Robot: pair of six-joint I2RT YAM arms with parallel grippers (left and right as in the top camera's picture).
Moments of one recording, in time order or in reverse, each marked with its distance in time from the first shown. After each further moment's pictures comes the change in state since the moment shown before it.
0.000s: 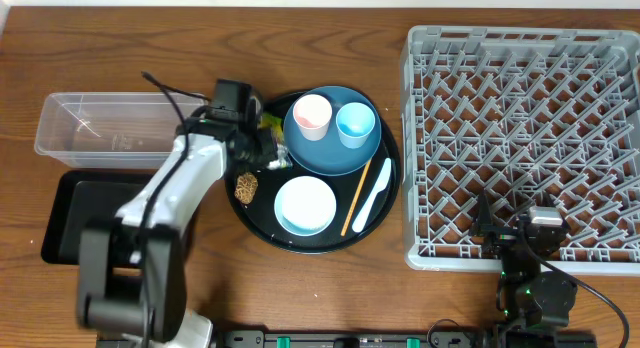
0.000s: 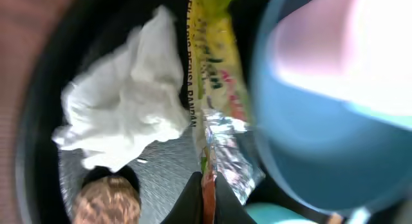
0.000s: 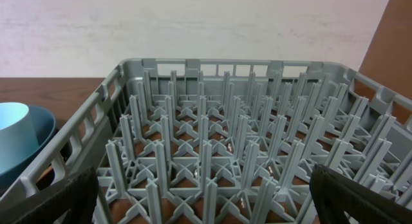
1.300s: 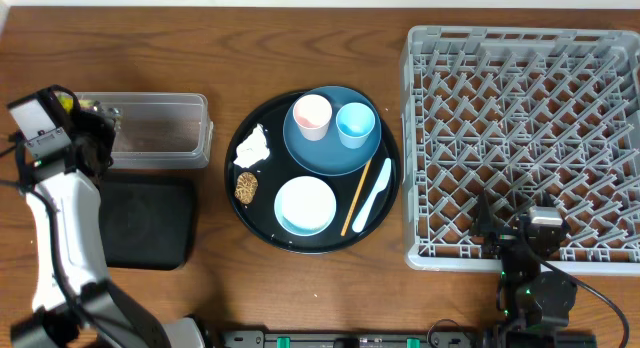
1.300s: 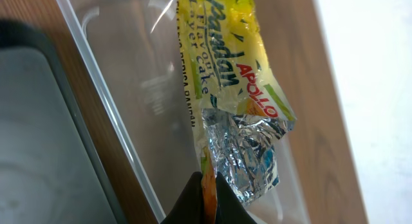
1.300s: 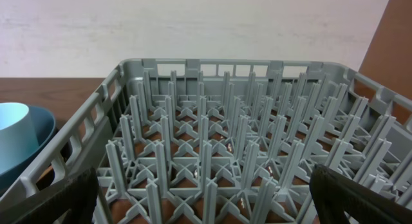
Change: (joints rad) left arm 0.670 -0.179 0.000 0.144 -0.116 -0.458; right arm 0.000 0.000 0.000 0.000 0.000 0.000
